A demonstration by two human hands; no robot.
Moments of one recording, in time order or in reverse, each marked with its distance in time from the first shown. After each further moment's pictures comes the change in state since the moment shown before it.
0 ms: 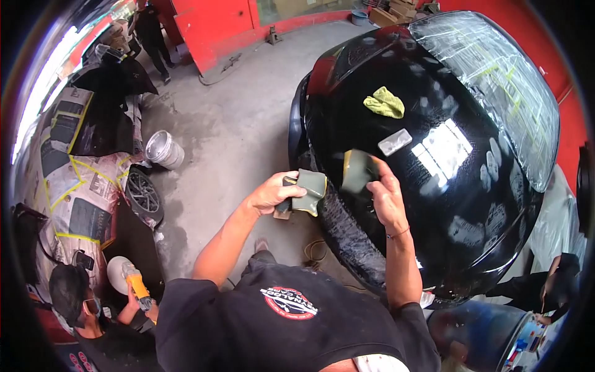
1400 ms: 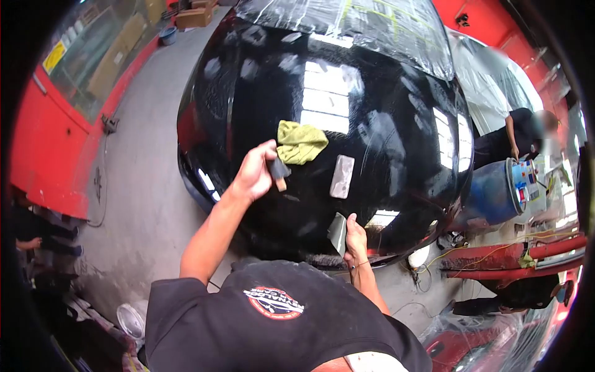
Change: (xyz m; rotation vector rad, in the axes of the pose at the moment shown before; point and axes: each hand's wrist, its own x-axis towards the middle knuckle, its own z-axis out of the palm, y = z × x) left_hand 0.399 0.148 -0.066 -0.369 -0.481 -0.165; right_hand 0.078 0.160 0.014 0.256 1.338 0.457
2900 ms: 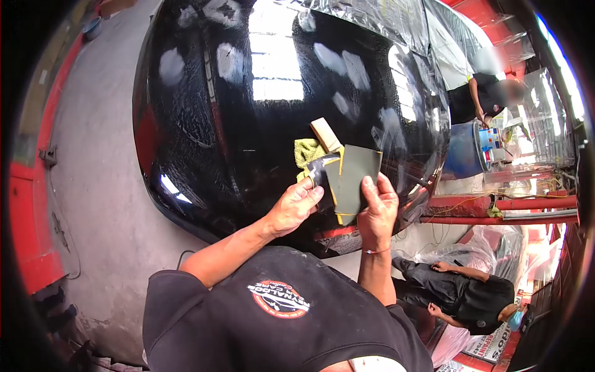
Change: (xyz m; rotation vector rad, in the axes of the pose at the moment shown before) left_hand 0.042 0.028 -0.041 -0.033 -0.507 -0.385; right_hand 0.008 -0.151 0.215 0.149 0.106 -0.571
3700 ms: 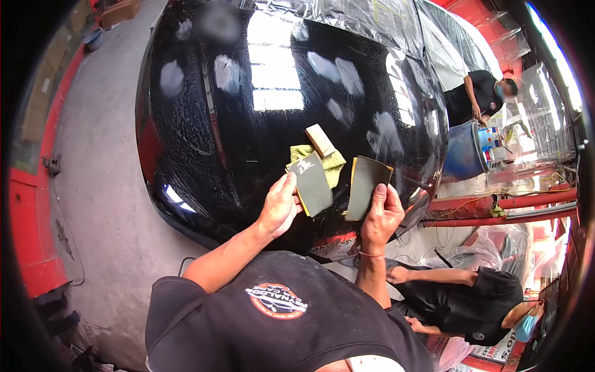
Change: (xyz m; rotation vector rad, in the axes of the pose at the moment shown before) left_hand 0.003 -0.005 -0.013 -0.126 0.313 0.089; right_hand -0.009 -0.001 -0.006 -0.414 0.281 -0.315
